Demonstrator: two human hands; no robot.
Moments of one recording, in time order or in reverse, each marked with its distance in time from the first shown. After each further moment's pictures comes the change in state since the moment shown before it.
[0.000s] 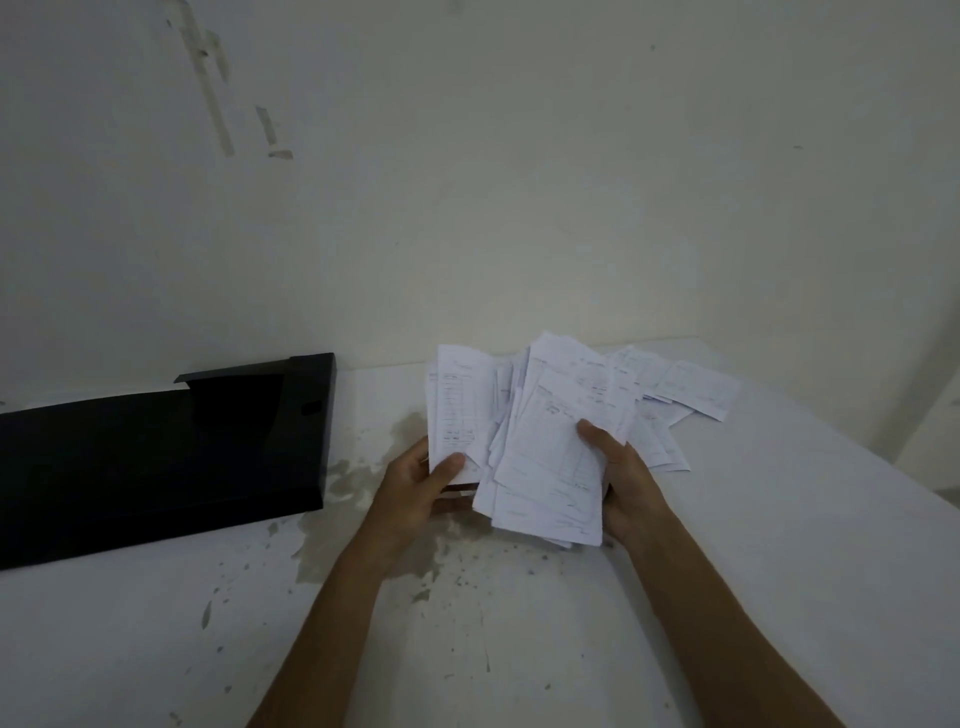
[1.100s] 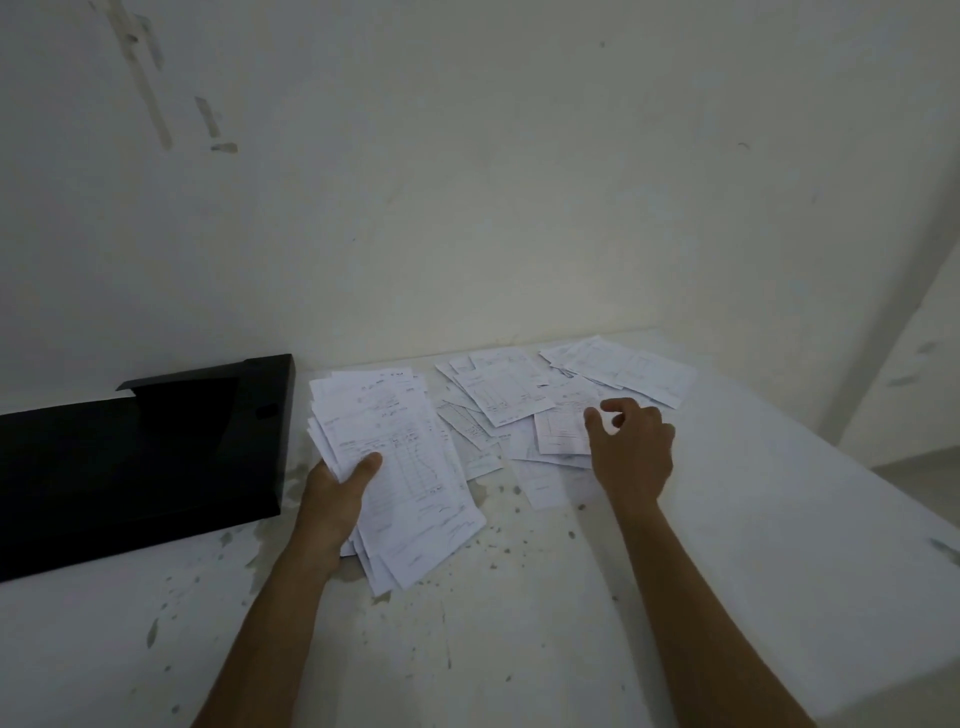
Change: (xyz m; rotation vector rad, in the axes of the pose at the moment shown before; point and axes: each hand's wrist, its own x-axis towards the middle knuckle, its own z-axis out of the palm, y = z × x) left_hand 0.012 -0.019 -0.028 0.118 0.353 -0.133; right_hand 0.021 -0.025 -0.042 -1.403 0.816 -0.585
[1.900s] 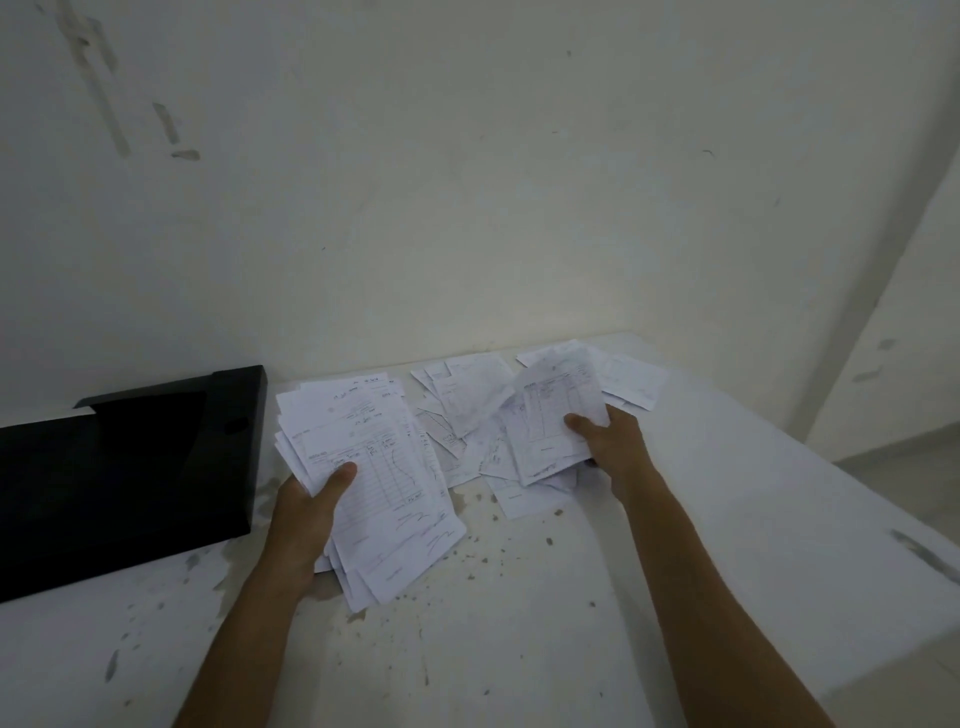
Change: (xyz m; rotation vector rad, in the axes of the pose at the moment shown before) left_hand 0.006 -0.007 -0.002 -0.064 -0.046 0.052; right_hand 0.034 0.013 -0.007 0.589 -0.417 0.228
